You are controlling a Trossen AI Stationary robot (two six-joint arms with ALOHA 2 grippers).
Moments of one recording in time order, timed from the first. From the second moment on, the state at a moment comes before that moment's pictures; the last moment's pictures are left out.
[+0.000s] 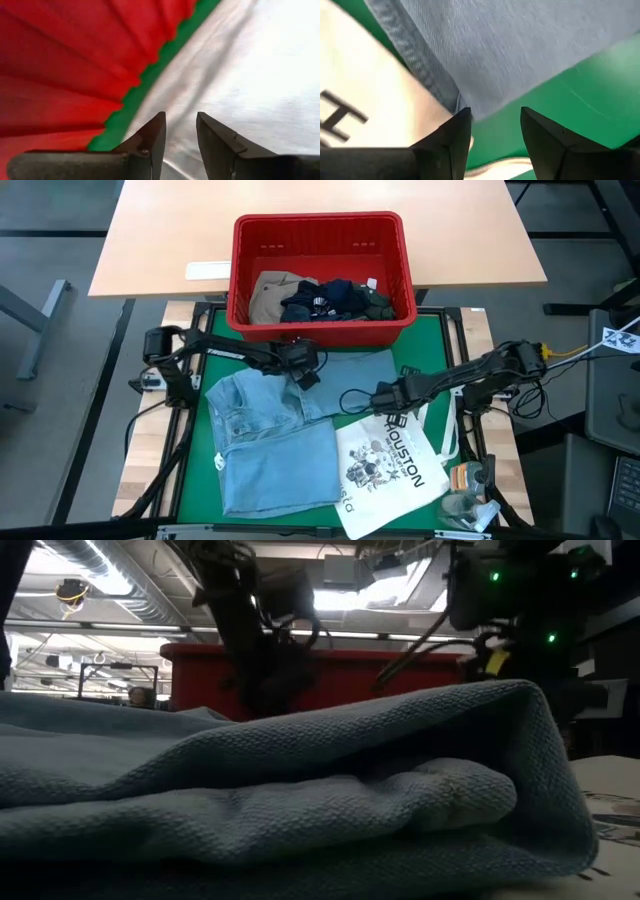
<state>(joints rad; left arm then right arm) 0.16 1.74 1.11 -0.47 -0.44 -0.41 0.18 1.55 0.90 -1.01 0.31 0.46</state>
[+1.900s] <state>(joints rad) -0.16 1.51 1.11 -0.76 -0.20 -0.53 0.17 1.70 0.90 -1.08 0.27 0.44</state>
